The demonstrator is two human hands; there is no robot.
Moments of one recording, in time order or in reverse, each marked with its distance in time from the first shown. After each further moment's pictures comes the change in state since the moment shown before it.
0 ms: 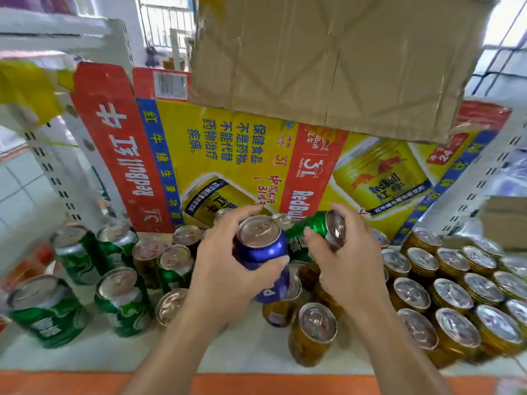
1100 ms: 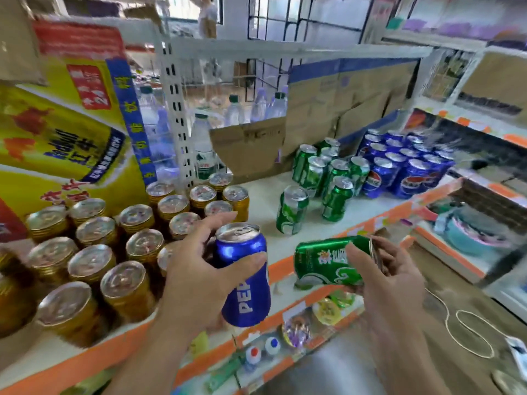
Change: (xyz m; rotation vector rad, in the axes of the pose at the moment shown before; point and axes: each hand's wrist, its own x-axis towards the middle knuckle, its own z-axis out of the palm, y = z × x) left_hand -0.095 0.173 0.414 -0.417 -0.411 -0.214; right_hand -0.126 0.304 -0.397 0.538 0.683 0.663
